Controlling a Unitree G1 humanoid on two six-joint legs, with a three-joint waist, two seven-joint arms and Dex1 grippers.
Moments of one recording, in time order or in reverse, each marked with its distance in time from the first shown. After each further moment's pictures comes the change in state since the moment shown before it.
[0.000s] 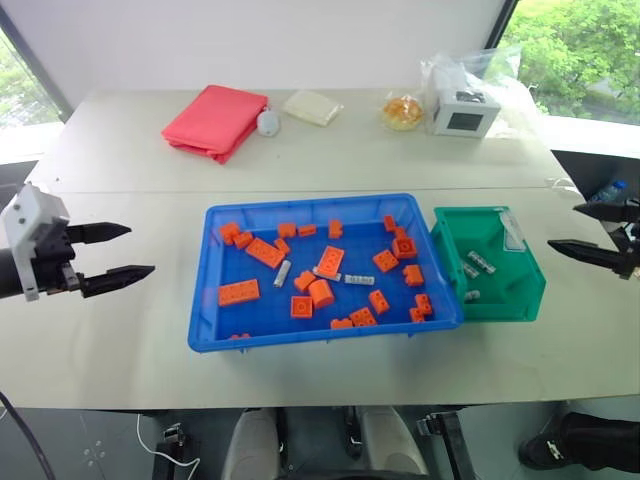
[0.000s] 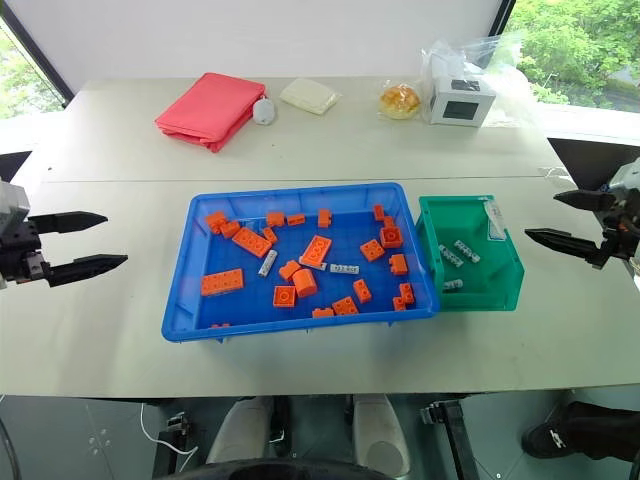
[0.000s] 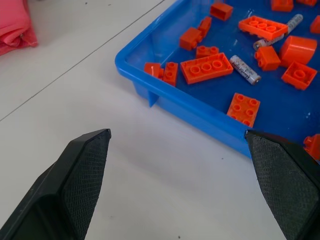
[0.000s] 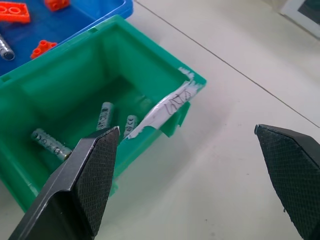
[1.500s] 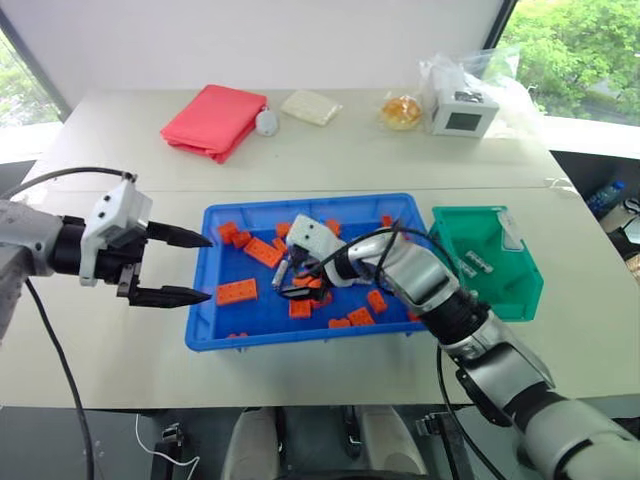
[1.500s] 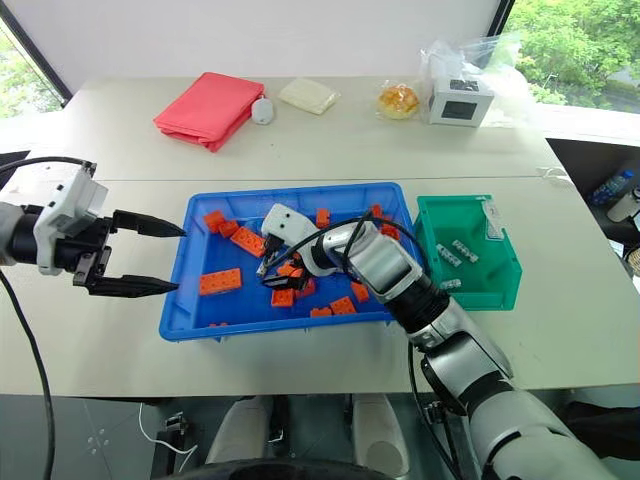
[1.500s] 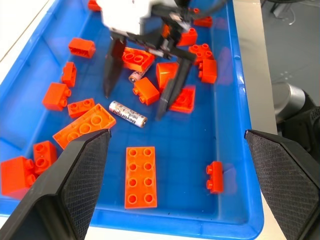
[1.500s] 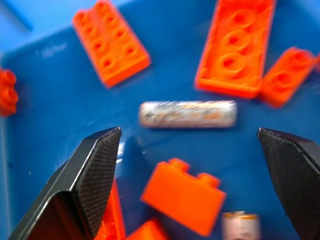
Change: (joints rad) left arm -0.275 0.022 -0.332 -0.126 -0.040 0.021 -0.226; right arm -0.395 0.897 0.864 -0.493 -0.208 0.706 -0.541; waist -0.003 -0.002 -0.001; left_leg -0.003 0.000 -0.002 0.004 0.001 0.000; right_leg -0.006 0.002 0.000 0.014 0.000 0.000
